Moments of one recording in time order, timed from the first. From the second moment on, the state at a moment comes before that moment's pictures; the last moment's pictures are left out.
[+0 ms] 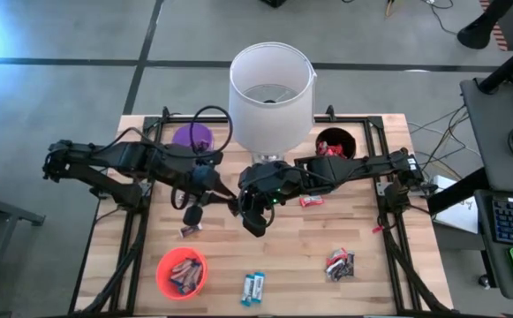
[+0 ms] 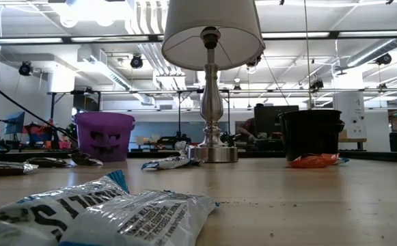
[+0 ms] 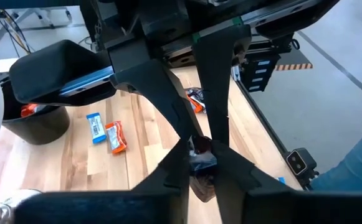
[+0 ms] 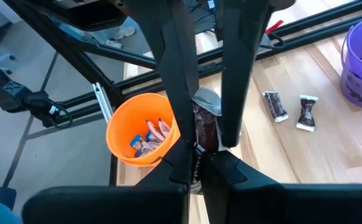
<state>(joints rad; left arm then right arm) -0.15 1.25 1.38 -0.63 0.09 0.02 0.18 1.88 2.03 -0.67 0.00 0.44</state>
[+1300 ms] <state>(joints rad) -0.15 1.23 1.38 -0.78 0.06 0.04 0.15 1.89 2.05 -0.78 -0.08 0.44</state>
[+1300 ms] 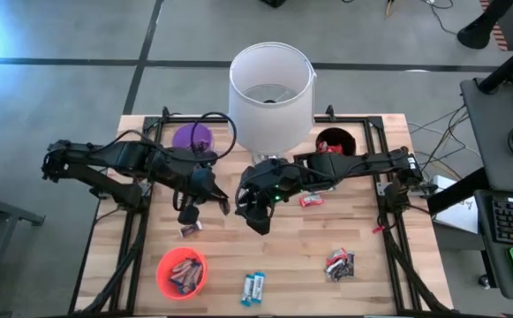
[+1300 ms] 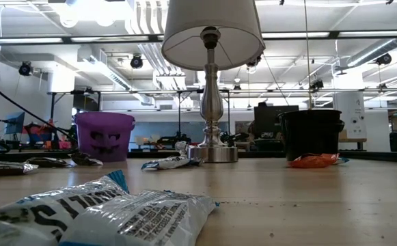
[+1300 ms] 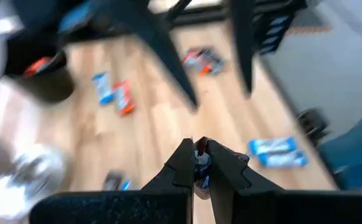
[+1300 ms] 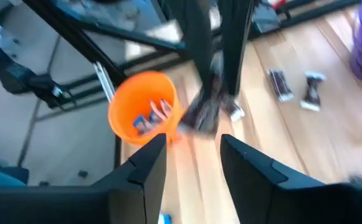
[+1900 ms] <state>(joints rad) 0.15 1.22 1.38 -1.15 -0.11 0.11 0.14 1.89 2.05 -1.29 -0.02 0.46</state>
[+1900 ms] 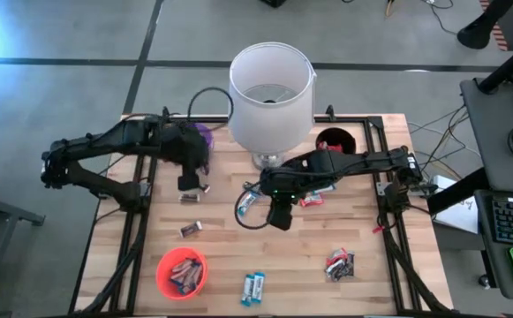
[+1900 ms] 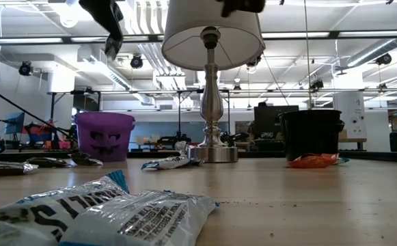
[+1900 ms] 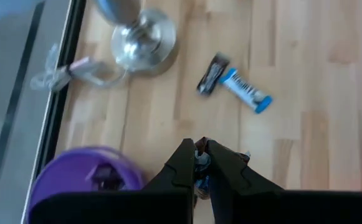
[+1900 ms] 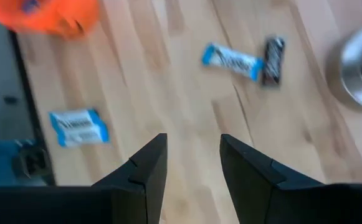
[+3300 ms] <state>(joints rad) 0.76 1.34 1.13 -0.99 -0.06 0.37 0.04 1.66 1.59 -1.56 0.13 0.41</state>
